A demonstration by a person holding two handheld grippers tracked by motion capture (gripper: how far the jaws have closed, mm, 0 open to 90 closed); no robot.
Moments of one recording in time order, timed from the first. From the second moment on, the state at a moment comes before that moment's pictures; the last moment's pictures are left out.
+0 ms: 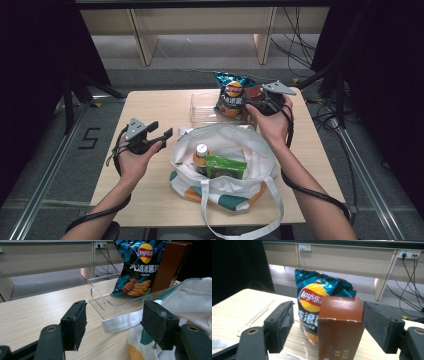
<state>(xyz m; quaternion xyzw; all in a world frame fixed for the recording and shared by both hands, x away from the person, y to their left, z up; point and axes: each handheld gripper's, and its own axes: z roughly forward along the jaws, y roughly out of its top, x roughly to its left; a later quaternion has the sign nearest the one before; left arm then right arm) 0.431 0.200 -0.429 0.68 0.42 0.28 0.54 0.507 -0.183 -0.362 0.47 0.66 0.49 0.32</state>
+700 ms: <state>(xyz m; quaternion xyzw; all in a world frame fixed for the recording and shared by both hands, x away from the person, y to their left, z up) 0.430 0.200 -0.429 0.68 0.42 0.28 0.54 0.468 -0.196 -0.356 0.42 0.70 0.51 0.28</state>
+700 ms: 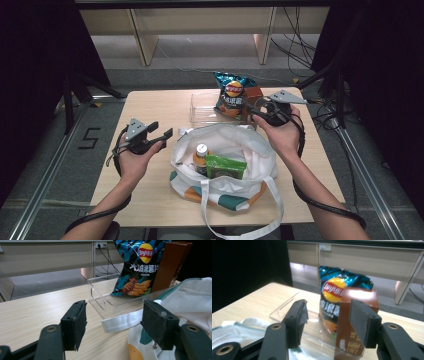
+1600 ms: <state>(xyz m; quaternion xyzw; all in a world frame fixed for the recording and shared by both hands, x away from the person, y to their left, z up) 0.430 0.200 -0.430 0.67 0.42 0.28 0.54 0.431 -0.213 -0.375 0.38 0.73 0.52 0.23</state>
